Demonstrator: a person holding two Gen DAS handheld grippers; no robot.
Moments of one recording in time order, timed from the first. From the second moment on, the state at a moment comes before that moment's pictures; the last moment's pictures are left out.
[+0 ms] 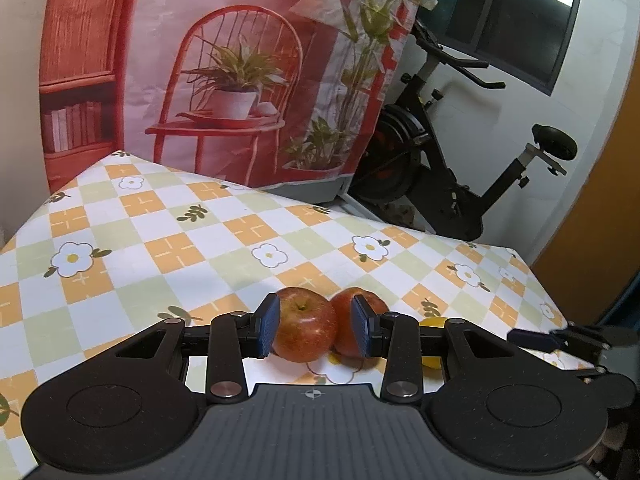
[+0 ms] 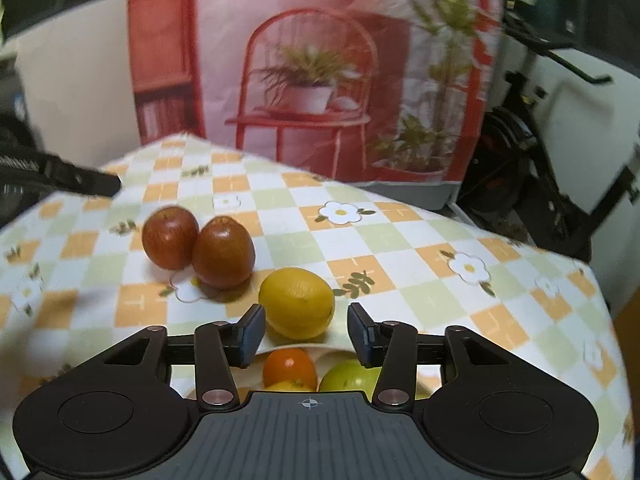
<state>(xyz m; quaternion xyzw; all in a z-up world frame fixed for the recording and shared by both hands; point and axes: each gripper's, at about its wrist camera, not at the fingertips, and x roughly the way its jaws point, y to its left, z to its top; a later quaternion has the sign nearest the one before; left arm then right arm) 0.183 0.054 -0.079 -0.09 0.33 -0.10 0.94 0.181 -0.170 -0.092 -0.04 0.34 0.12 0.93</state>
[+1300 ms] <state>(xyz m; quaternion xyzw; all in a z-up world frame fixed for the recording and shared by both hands) 0.198 0.062 -0.095 -0.11 0.36 -0.11 0.92 0.251 -0.109 -0.129 -0.11 0.44 0.15 0.88</state>
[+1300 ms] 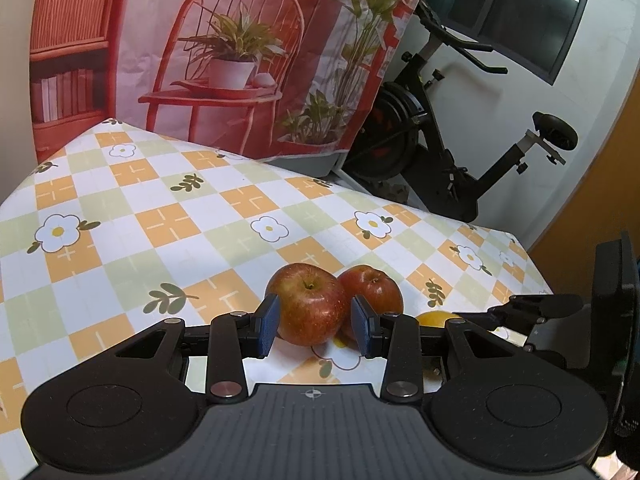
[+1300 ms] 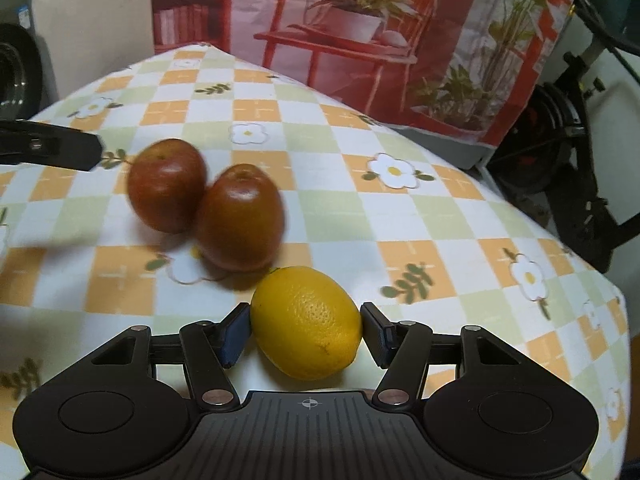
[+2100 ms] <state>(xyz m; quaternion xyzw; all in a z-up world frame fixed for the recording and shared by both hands) 0.206 0.055 -0.118 -0.17 0.42 -0.17 0.88 0.198 -0.093 -0.127 0.04 0.42 0.15 0.89</state>
